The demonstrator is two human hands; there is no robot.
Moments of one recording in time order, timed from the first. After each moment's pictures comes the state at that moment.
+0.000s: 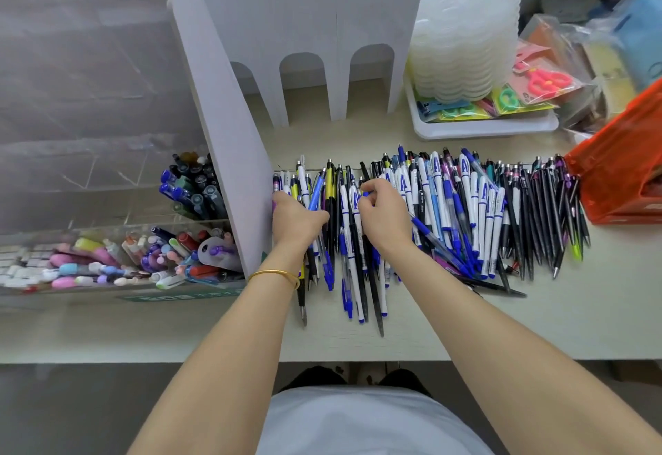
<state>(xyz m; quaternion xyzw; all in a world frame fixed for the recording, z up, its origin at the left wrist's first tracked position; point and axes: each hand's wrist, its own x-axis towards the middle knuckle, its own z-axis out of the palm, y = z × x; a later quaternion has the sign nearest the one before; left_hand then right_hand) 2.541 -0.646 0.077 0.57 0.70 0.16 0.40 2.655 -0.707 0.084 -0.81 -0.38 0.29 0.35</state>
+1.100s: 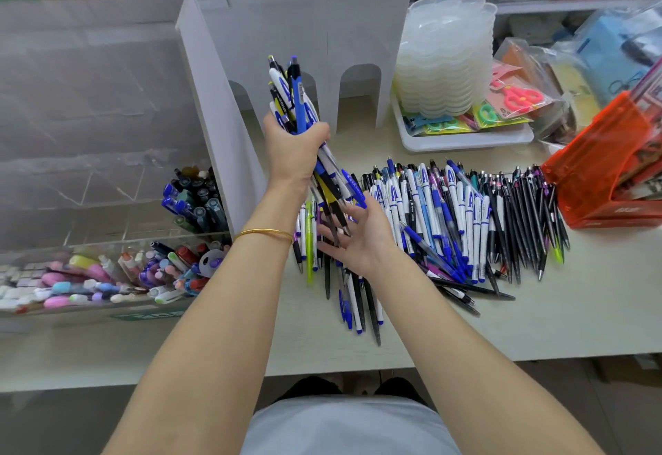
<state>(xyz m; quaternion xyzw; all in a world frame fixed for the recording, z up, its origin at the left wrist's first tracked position) 2.574 -0.615 0.172 0.49 0.47 0.48 0.56 2.628 -0.709 0.109 -0.53 0.08 0.61 0.58</state>
